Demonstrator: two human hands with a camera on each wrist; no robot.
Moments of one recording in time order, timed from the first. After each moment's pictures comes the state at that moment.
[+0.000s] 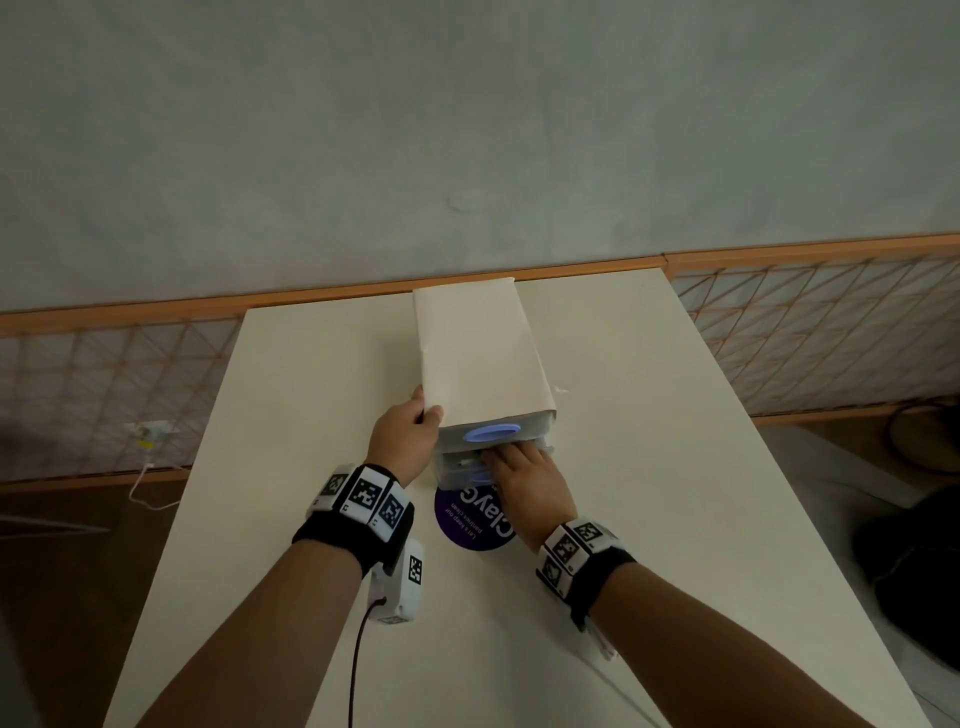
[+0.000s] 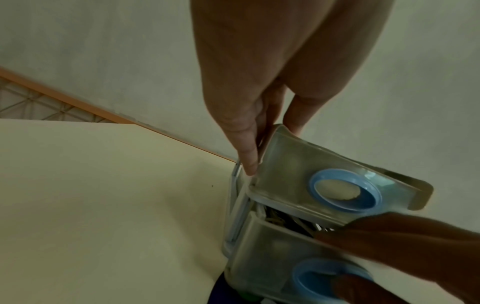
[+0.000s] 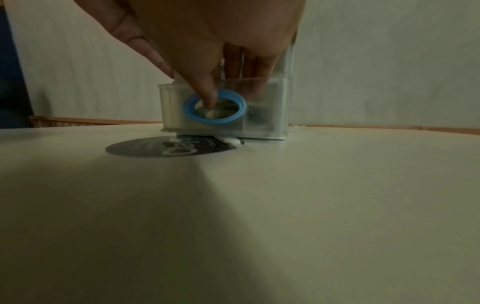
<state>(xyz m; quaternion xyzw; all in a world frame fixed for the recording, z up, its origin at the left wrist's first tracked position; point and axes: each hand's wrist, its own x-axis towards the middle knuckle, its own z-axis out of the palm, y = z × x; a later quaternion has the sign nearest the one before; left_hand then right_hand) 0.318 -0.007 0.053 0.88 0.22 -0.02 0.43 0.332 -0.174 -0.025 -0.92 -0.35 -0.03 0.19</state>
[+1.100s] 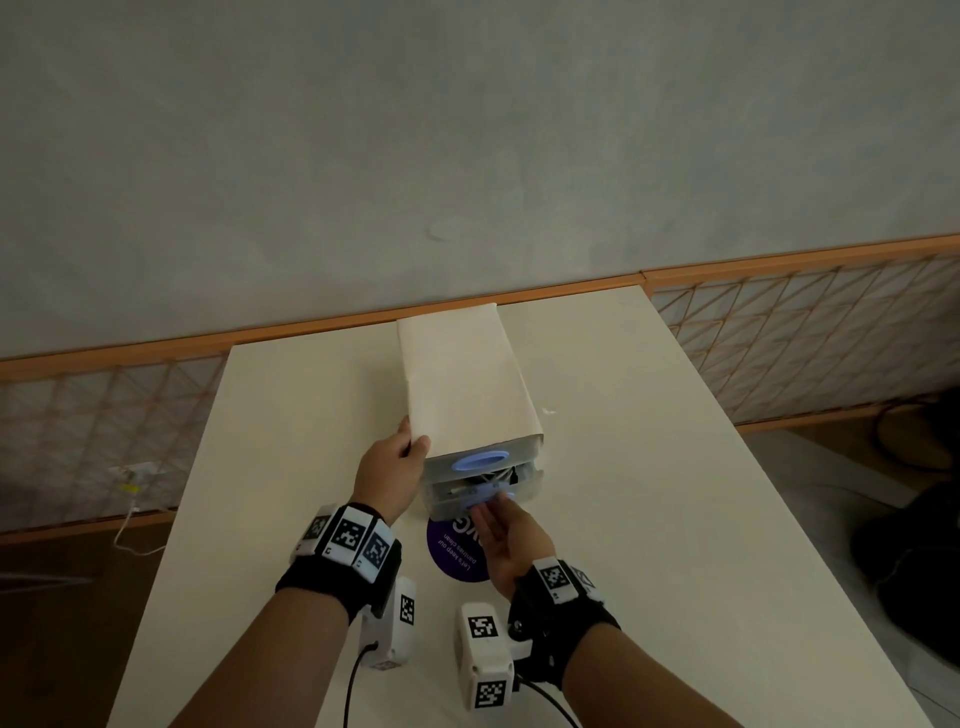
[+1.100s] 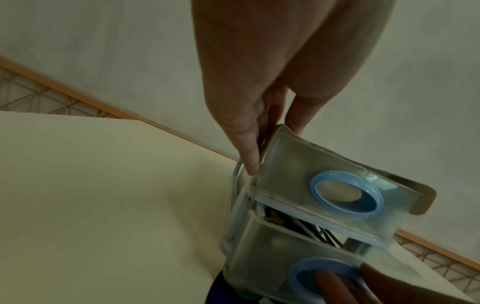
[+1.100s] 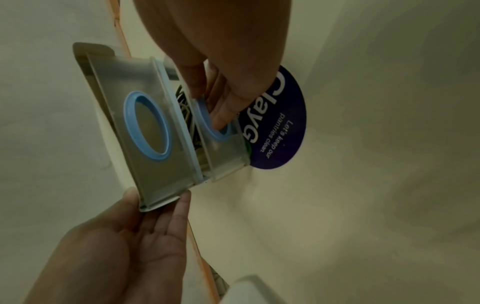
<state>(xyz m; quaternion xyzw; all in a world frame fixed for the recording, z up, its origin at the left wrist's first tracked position) 0.315 -0.008 0.055 0.86 0.22 -0.01 0.46 0.313 -0.145 -0.020 -0.25 0.39 0.23 0.86</state>
